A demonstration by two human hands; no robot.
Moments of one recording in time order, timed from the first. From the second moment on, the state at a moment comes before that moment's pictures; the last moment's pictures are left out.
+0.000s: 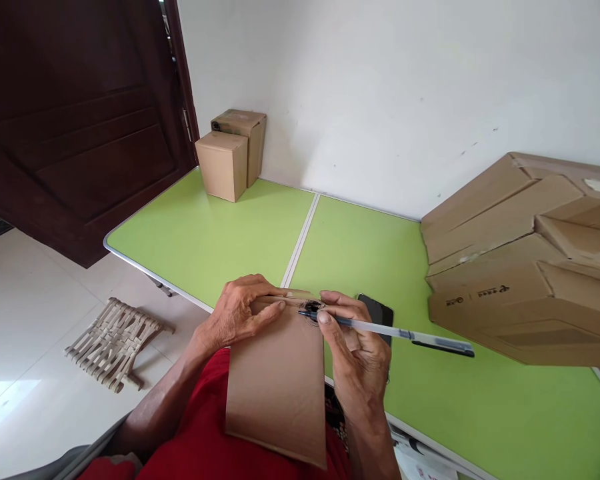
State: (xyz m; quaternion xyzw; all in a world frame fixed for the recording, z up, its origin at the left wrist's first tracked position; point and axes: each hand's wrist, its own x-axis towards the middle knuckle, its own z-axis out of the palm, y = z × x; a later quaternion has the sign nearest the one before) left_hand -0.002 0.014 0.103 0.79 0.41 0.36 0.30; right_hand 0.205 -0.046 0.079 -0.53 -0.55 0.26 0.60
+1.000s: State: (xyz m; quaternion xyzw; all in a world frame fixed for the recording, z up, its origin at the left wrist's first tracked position) left_hand -0.004 0.014 0.099 0.78 0.40 0.37 0.30; right_hand 0.234 0.052 0.046 -0.81 -0.54 0.22 0.03
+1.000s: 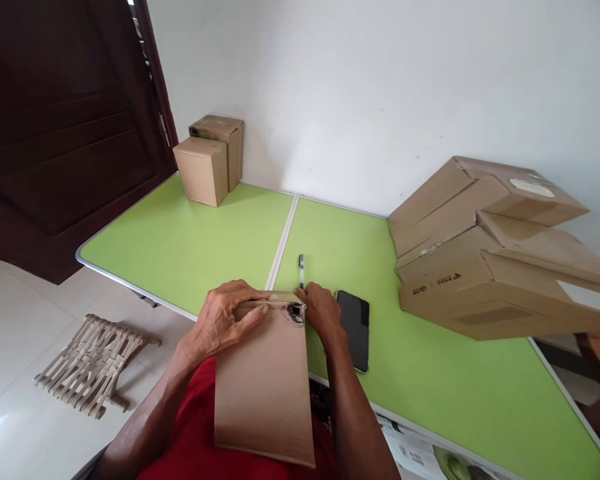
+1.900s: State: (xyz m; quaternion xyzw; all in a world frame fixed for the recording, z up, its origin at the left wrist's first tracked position) left_hand -0.005 0.016 0.097 0.78 0.41 0.36 0.30; right_hand 0.267 -0.038 0.050 -0.91 -0.39 0.13 0.03
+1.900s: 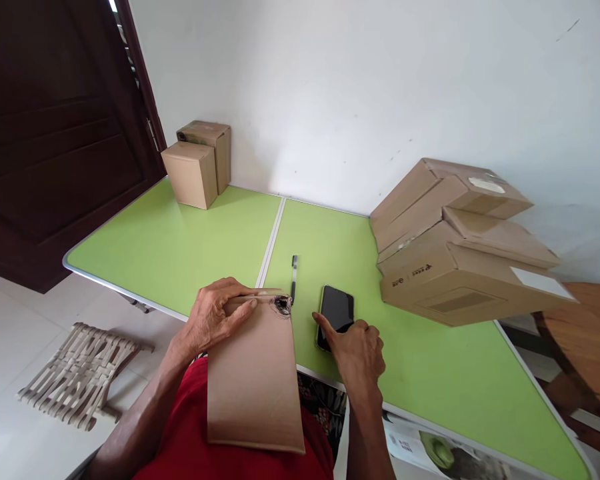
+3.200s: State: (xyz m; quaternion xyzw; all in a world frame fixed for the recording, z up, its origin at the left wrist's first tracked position) left_hand -0.001 0.018 0.102 0.78 0.43 0.35 0.28; right_hand 0.268 -0.146 0.112 -0.44 -0.08 0.61 0.65
